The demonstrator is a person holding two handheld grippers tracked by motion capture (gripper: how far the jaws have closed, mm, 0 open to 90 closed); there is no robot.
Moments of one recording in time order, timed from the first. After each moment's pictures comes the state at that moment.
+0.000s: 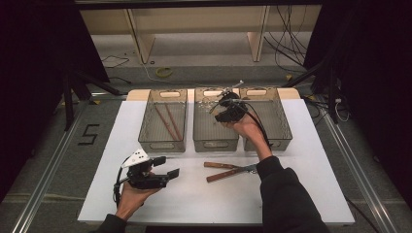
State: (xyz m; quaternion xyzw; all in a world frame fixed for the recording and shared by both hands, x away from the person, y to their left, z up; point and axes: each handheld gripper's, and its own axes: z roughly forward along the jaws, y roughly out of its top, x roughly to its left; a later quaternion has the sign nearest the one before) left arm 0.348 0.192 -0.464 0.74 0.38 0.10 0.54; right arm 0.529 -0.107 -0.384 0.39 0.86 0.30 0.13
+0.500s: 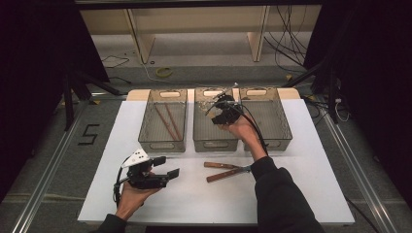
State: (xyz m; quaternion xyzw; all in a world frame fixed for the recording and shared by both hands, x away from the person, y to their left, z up) left arm 0.348 0.192 -0.464 0.74 0.38 0.10 0.54; right arm 0.533 -0.094 -0.398 0.40 0.86 0.29 0.11
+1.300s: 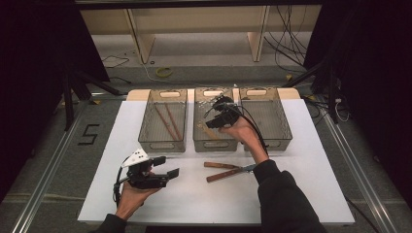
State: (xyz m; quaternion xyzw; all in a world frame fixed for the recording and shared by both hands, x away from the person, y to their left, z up) left arm 0.349 0.193 -0.465 0.74 0.39 0.09 0.54; right arm 0.520 -0.091 -0.392 0.37 0.87 0.32 0.10
